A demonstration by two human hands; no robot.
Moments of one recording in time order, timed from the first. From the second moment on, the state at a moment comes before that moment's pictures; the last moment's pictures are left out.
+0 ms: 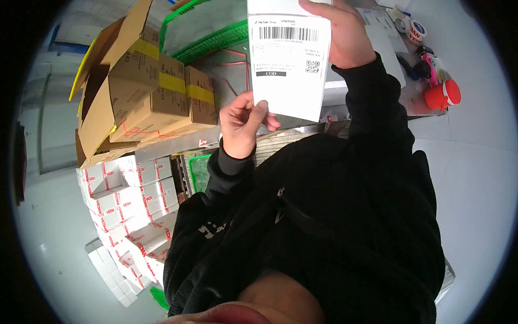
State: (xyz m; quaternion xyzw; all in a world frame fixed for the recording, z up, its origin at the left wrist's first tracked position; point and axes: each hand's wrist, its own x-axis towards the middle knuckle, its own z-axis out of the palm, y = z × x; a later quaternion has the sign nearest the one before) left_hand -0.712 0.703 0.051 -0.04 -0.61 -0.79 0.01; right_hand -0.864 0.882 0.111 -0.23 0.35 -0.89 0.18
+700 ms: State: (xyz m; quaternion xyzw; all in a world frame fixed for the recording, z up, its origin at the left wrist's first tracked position) left_hand -0.721 0.710 0.042 -0.03 -0.62 -0.78 0.01; right_hand -0.881 0.890 0.097 -0.23 0.35 -0.88 0.22
